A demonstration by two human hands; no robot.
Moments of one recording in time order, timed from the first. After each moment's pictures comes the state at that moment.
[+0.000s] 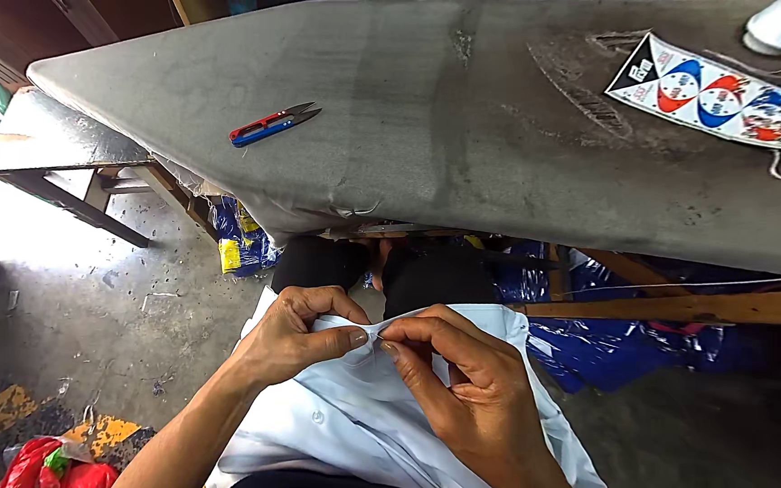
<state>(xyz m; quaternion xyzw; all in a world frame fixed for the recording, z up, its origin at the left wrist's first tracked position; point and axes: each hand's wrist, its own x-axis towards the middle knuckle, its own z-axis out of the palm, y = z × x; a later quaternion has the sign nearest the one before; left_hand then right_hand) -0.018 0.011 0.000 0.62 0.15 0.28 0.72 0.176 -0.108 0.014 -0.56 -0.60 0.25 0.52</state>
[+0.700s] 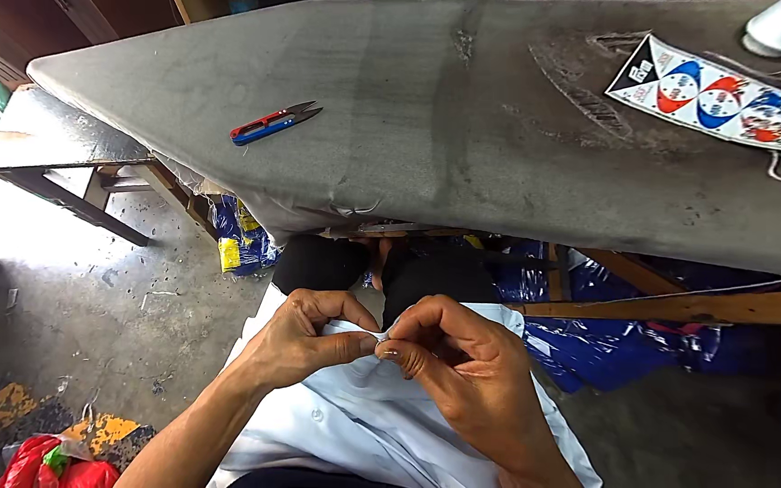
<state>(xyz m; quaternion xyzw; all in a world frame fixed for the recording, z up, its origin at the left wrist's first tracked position) -0.013 0.005 0.003 0.61 0.14 0.26 0.73 0.181 -0.098 0.018 -0.48 -0.56 0.37 0.57</state>
